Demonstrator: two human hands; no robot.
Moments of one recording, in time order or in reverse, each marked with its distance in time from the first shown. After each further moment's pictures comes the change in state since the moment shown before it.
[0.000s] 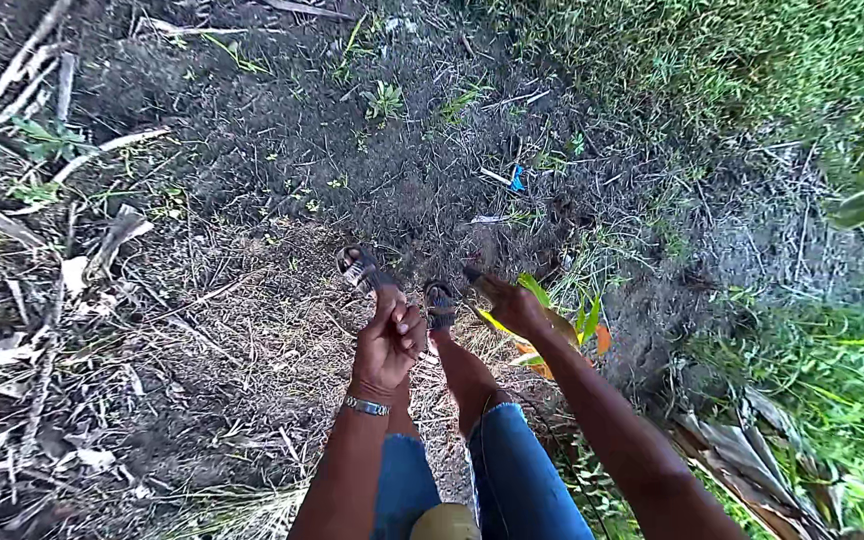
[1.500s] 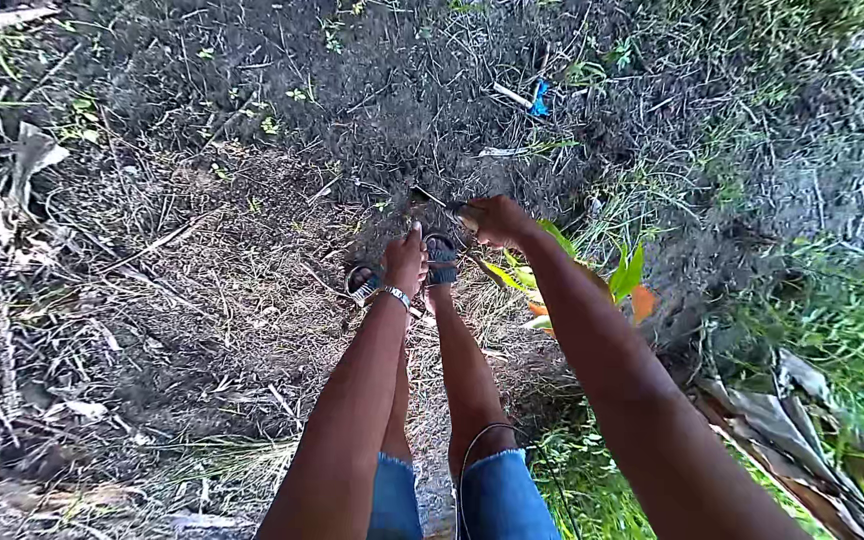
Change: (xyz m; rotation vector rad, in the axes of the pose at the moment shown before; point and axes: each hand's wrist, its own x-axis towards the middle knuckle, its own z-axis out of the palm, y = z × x) left_hand 0.114 -0.063 -0.119 1.096 0.718 -0.135; right_hand 0.110 0.016 0.035 0.072 -0.195 0.024
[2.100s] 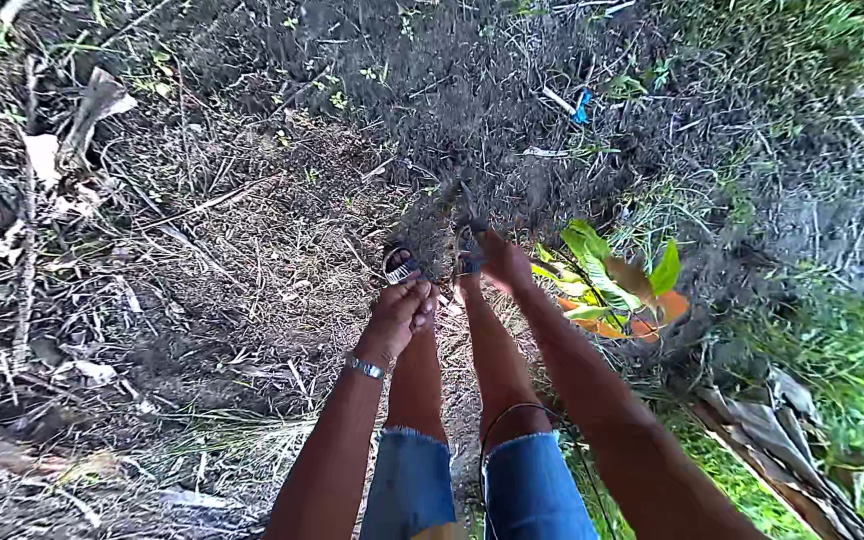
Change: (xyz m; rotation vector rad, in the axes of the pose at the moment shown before) left_hand -0.100 -0.057 -0.156 -0.262 -0.428 0.232; right_hand -0.040 -0.031 0.143 -0.092 0.189 0.068
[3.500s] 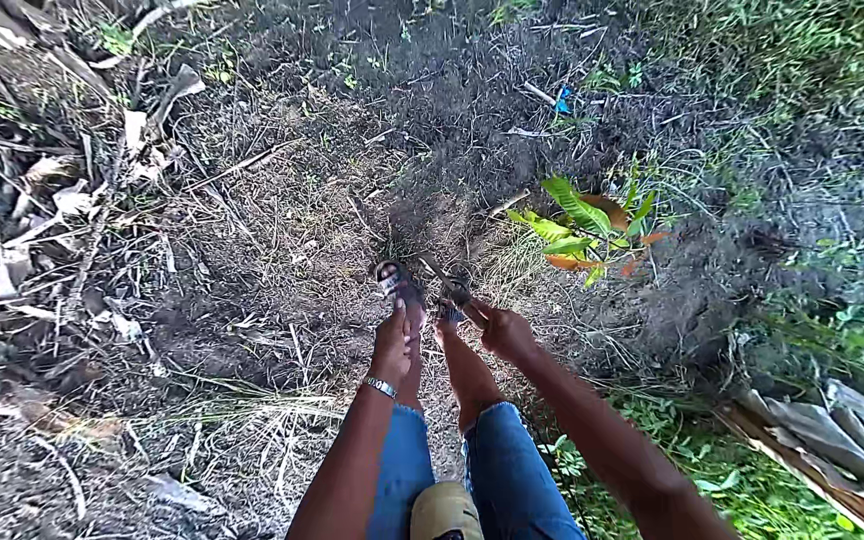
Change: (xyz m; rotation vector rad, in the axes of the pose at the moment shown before) left_hand -0.136 -0.208 0.035 -0.167 0.476 -0.071; right_hand -0.205 0.171 0.119 -0.221 -0.119 -0.278
